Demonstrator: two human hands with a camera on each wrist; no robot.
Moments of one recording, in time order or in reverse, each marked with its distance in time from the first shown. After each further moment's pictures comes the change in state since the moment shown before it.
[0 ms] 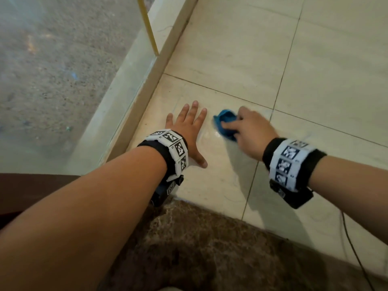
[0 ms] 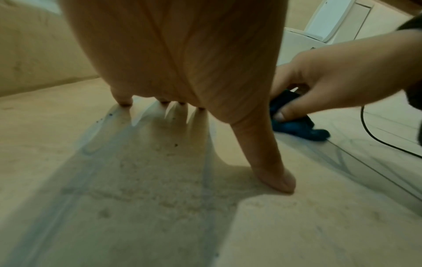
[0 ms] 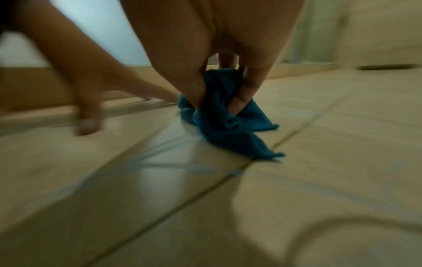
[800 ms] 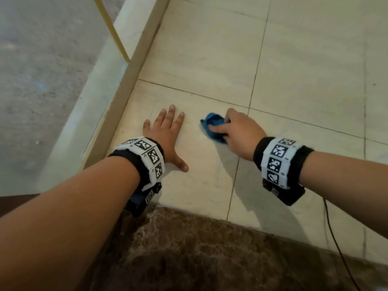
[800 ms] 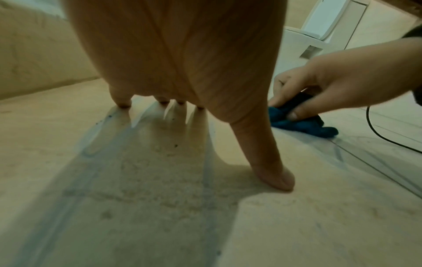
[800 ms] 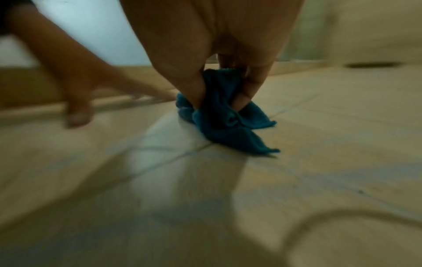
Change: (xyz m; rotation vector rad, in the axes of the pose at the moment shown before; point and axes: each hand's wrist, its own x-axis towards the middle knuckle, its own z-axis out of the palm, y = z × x) left_hand 0.002 -0.001 0.002 0.034 0.020 -0.013; right_hand -0.011 0.027 0.001 0.005 0.036 0.024
